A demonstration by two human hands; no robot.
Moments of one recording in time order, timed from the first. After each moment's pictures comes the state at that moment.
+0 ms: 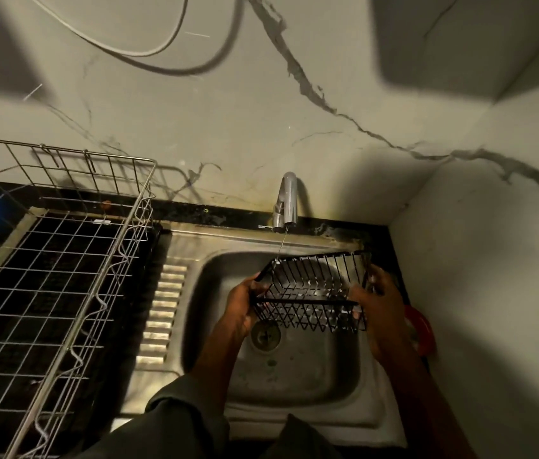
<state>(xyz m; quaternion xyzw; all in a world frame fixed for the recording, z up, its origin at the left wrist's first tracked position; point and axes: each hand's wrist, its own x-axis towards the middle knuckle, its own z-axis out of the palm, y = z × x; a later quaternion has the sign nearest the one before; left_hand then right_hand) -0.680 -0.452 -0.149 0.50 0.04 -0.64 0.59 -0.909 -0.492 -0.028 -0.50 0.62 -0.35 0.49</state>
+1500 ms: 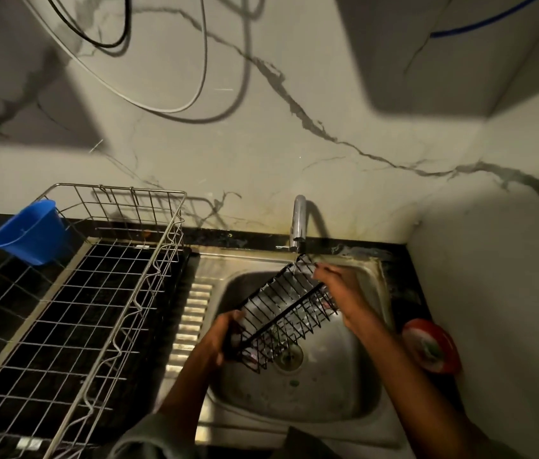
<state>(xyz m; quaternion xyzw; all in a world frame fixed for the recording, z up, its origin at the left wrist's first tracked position) -0.621 -0.375 -0.143 0.64 0.02 -0.62 0.46 -0.838 -0.506 -0.012 -0.56 0.53 -0.29 0.57</state>
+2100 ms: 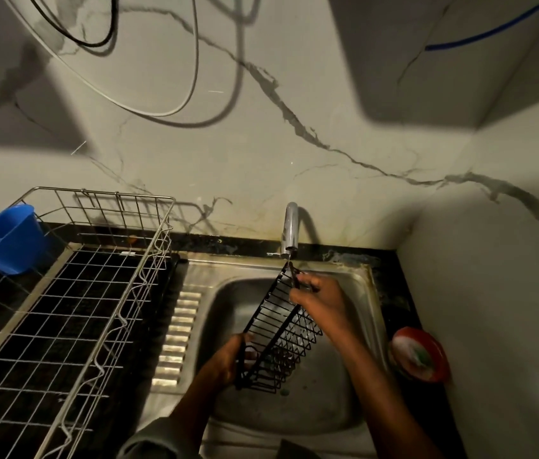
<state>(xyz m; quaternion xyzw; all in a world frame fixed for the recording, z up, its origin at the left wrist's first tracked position) -0.655 -0.386 -0.160 0.63 0.00 -0.67 0.40 -0.824 -0.498 -0.017 -0.64 0.53 -0.24 0.50</state>
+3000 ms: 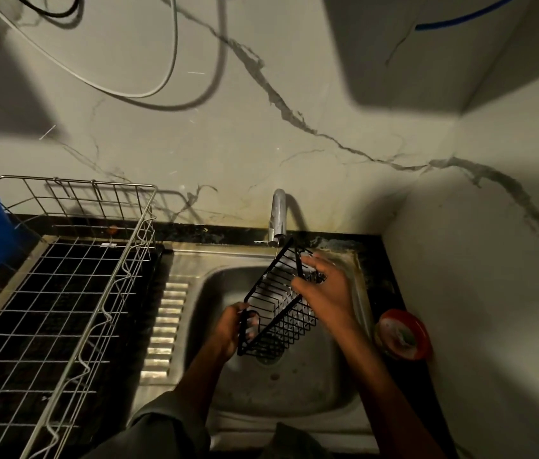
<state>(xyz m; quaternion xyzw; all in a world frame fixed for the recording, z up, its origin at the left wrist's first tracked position) -0.658 -0.429 -0.174 0.60 0.00 -0.64 0.48 -0.842 -0.485 -0.001 -0.64 0.54 -0.33 0.44</state>
